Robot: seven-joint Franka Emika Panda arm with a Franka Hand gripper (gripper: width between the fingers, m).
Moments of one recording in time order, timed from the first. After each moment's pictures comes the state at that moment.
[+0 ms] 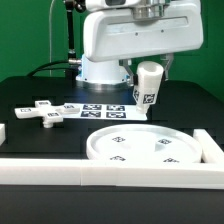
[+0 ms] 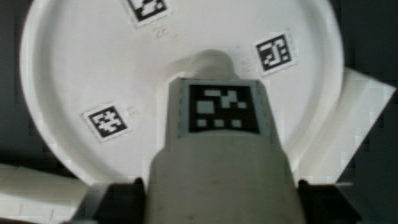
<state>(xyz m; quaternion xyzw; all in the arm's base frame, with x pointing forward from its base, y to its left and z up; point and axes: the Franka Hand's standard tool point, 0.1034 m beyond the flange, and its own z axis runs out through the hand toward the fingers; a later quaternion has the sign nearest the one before) 0.552 0.033 0.117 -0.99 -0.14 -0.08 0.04</state>
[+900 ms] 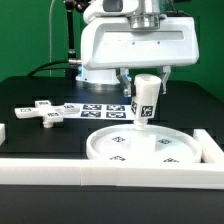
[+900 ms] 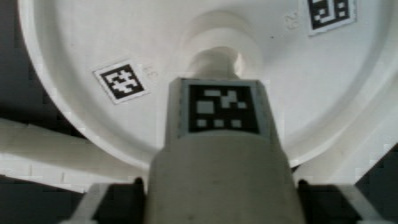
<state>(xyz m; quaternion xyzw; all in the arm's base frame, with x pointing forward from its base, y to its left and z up) 0.567 0.033 0.103 -0.98 -0.16 -0.15 0.02</state>
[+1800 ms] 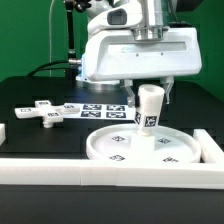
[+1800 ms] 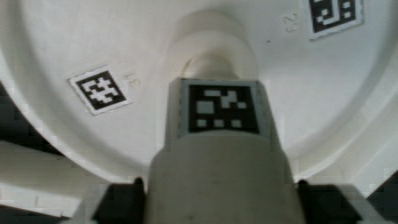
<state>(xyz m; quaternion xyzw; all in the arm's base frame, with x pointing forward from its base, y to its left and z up) 0.567 0.040 0.083 -0.98 -0.16 -0.15 0.02</state>
